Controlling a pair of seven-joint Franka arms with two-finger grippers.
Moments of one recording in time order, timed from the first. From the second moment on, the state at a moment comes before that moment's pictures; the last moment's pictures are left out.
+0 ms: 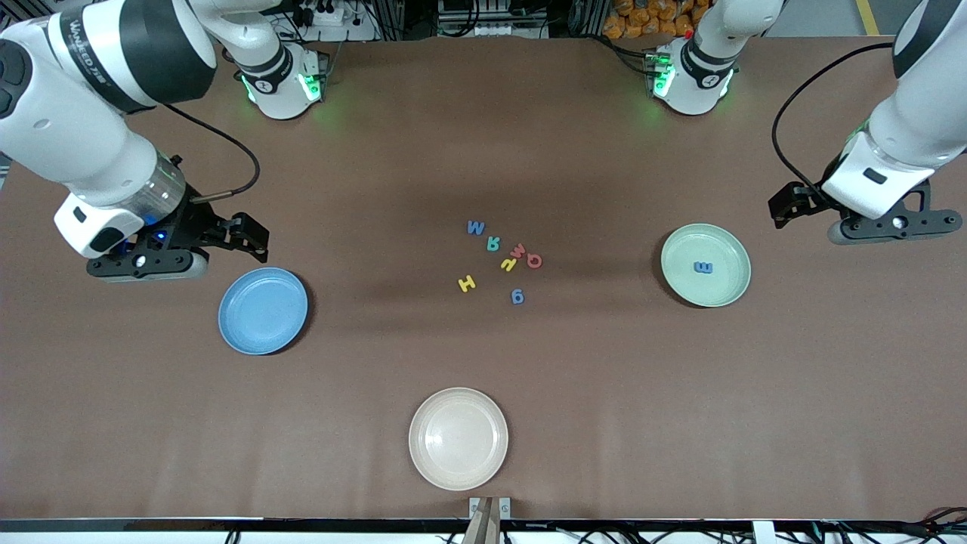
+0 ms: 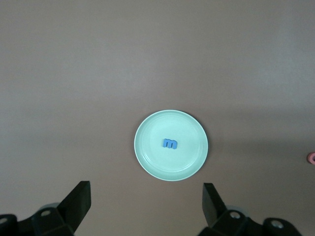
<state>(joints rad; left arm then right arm) 1.25 0.47 -1.71 -1.72 0.57 1.58 -0.51 0.09 0.14 0.17 -1.59 0.02 1.81 0.23</state>
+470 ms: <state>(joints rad) 0.94 0.45 -1.42 -1.55 0.56 1.48 -0.51 0.08 0.14 0.17 -1.58 0.02 1.82 0.22</state>
